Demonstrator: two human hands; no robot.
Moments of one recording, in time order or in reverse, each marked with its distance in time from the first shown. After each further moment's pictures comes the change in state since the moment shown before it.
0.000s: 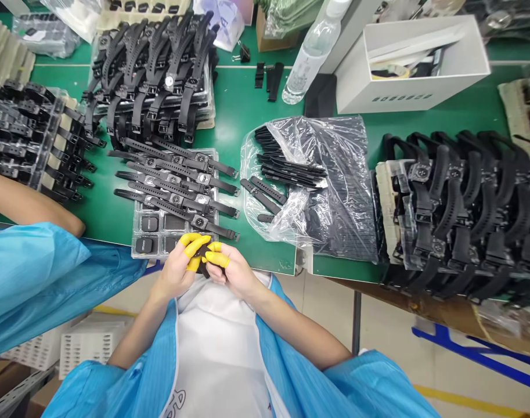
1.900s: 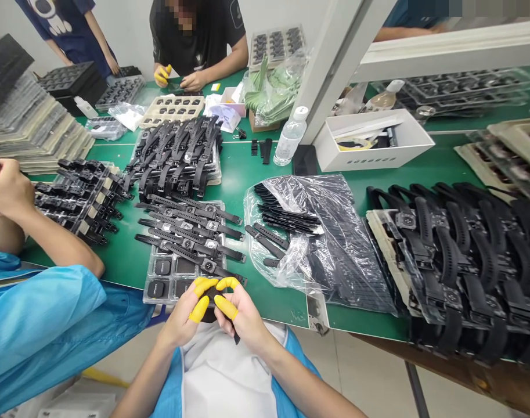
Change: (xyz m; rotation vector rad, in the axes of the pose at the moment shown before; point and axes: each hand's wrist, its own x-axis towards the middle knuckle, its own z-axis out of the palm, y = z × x) left_hand -0.001 -0.002 -0.009 -0.144 -0.041 -0.147; right_hand 0.006 0.008 -0.006 -0.282 0.033 -0.183
